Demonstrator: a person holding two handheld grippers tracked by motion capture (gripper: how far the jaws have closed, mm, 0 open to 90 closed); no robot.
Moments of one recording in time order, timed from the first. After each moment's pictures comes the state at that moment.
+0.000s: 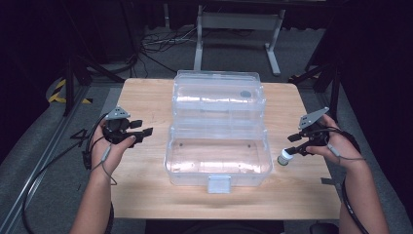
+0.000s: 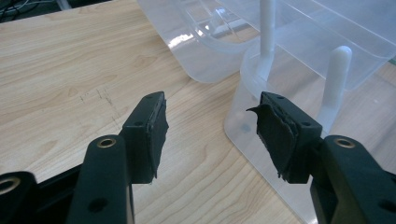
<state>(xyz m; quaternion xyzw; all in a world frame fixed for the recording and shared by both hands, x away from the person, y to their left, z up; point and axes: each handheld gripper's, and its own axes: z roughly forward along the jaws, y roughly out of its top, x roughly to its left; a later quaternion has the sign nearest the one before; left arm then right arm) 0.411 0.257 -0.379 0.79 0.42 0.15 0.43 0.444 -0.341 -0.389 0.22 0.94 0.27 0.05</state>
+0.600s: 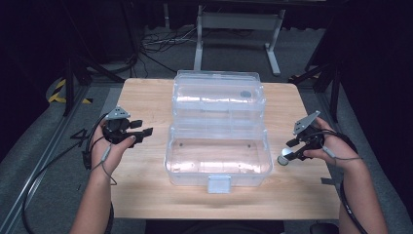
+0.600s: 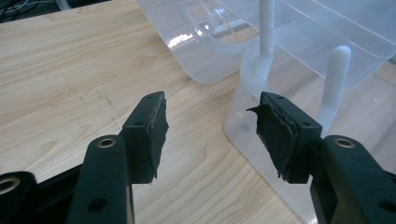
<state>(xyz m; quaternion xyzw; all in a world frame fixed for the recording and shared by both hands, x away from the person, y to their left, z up) 0.410 0.257 -0.378 0.79 0.42 0.15 0.43 0.445 -0.334 -0.403 0.20 0.95 0.22 0.02</state>
